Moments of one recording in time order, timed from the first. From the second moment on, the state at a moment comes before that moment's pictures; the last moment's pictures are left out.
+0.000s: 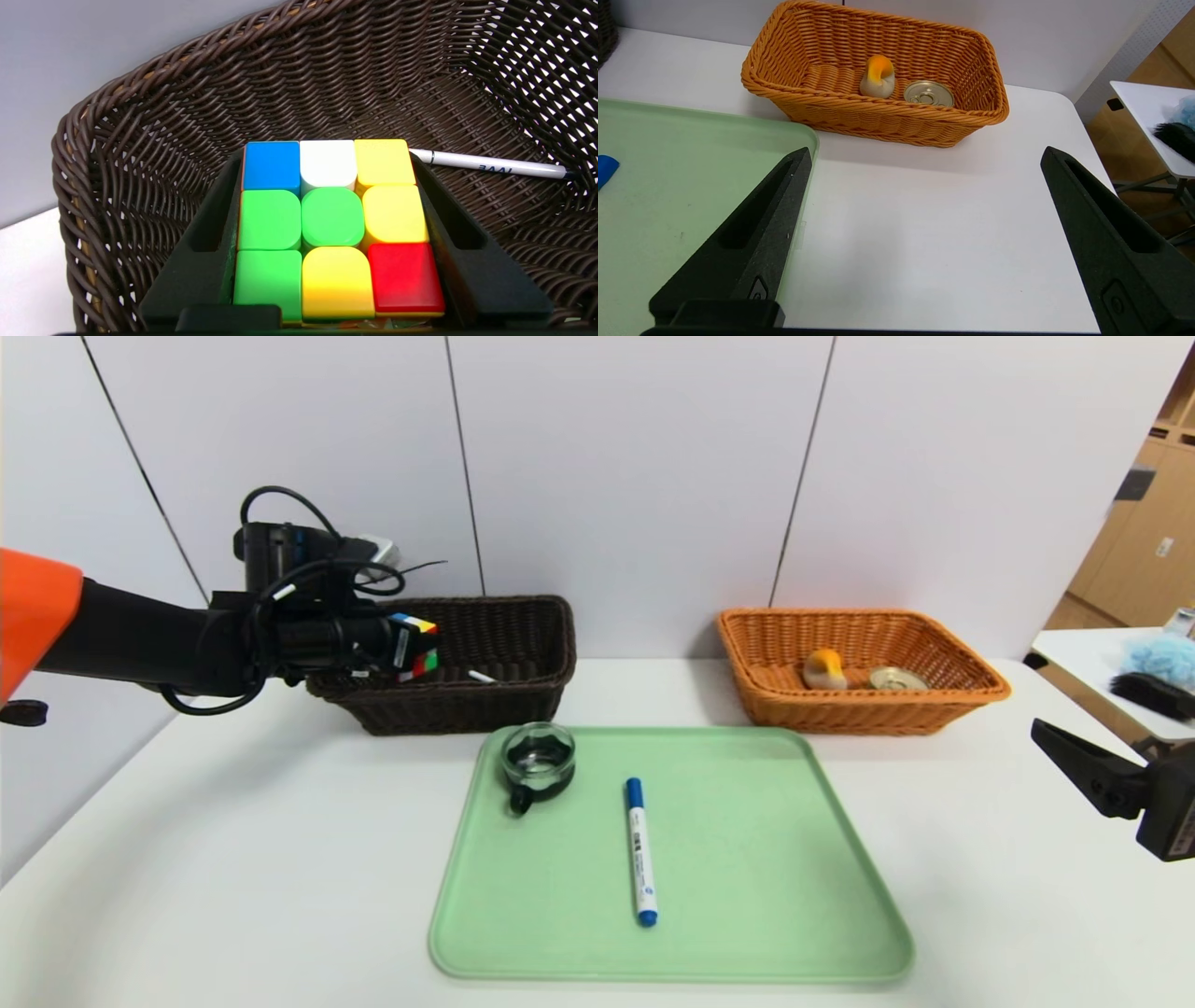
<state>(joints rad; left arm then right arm) -0.10 2.02 -1.36 -0.31 -0.21 0.21 0.32 1.00 -0.47 -0.39 -0.35 -0.11</state>
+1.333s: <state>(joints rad) -0.34 1.72 -0.82 -0.82 -0.17 0.06 0.31 0.98 -0.45 -0.38 -0.35 -0.11</state>
